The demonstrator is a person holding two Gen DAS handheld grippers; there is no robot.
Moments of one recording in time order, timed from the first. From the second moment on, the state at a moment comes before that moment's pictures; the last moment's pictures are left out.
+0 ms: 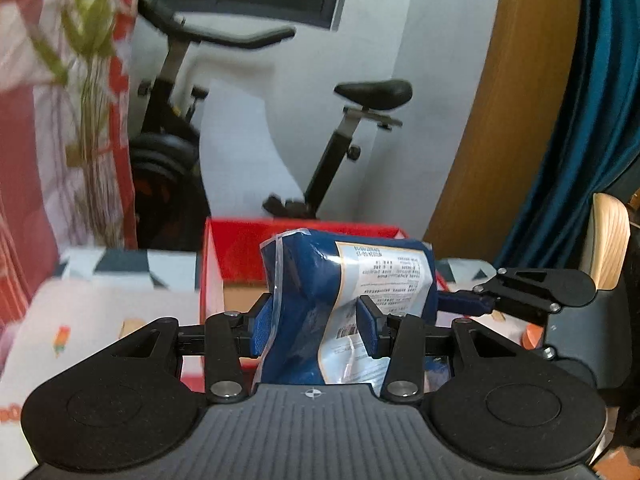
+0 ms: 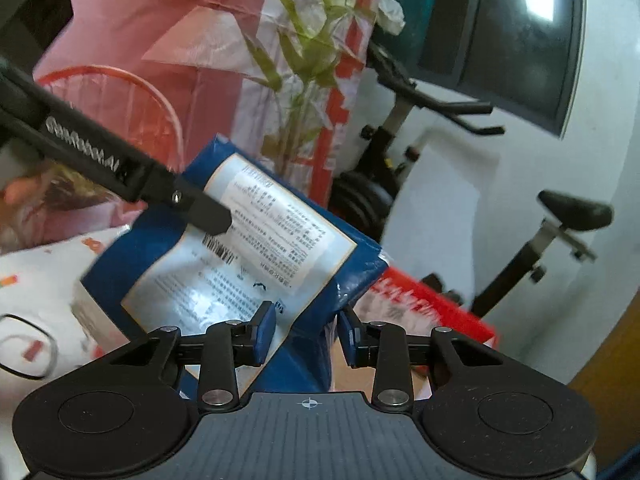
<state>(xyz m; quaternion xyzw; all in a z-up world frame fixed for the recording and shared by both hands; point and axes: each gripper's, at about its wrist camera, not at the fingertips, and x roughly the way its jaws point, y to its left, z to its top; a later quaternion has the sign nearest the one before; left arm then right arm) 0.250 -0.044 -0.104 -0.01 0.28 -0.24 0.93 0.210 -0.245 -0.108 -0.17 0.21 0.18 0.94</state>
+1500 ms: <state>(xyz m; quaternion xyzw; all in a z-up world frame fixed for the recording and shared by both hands) 0.406 -0.131 -0.193 0.02 0.42 -0.27 0.86 0.337 -0.296 -0.192 -0.12 0.38 0.08 0.91</state>
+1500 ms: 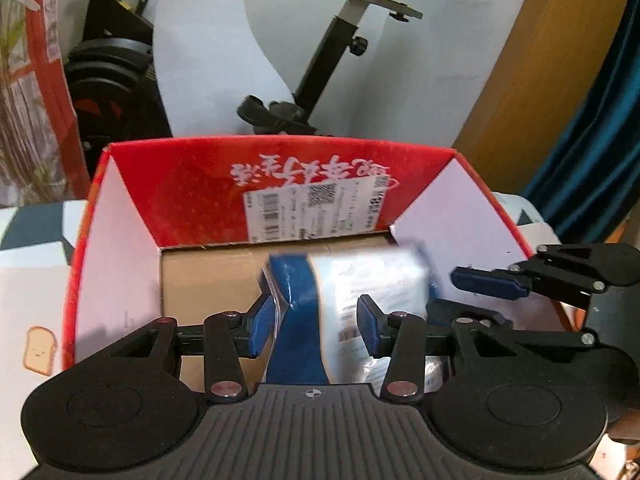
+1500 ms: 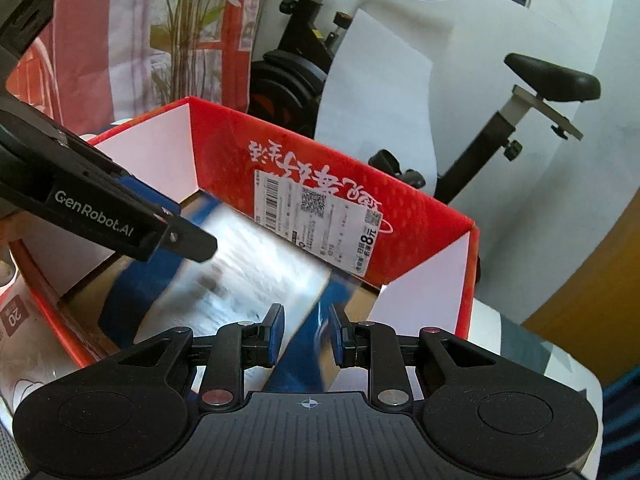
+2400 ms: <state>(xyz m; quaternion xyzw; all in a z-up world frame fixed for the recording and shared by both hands) 0.235 -0.030 -0.158 -0.01 0.35 -0.20 0.91 0.198 -0.294 -0.150 -0.01 0.31 0.10 0.94</state>
